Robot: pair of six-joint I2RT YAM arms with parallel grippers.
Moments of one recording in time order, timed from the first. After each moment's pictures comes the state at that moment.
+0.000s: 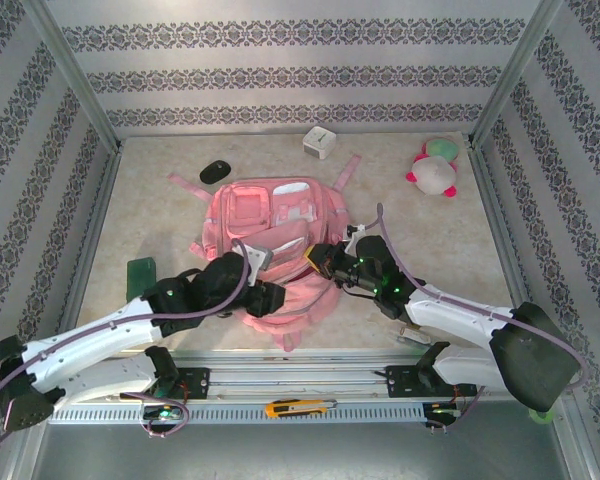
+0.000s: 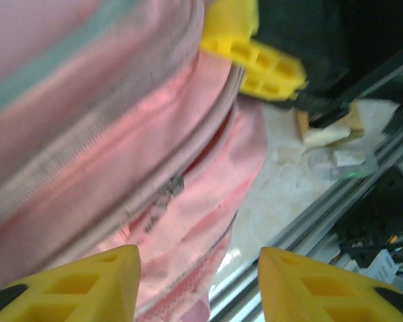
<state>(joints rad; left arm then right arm) -0.97 0.97 0.77 -0.54 -0.02 -0.62 0.72 1.20 0.48 0.41 -0.25 1.42</state>
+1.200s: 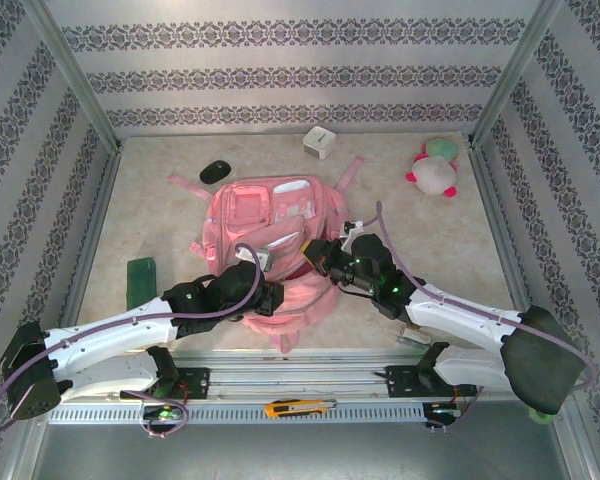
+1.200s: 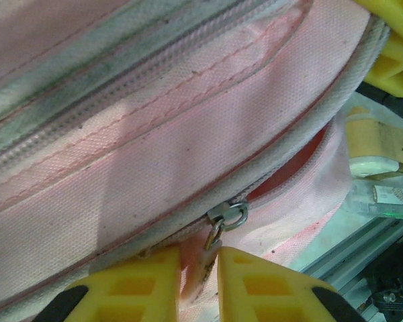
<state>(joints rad) -0.99 1.04 0.68 -0.38 -0.13 -0.77 0.78 1.17 0.54 0.35 -0.16 1.41</state>
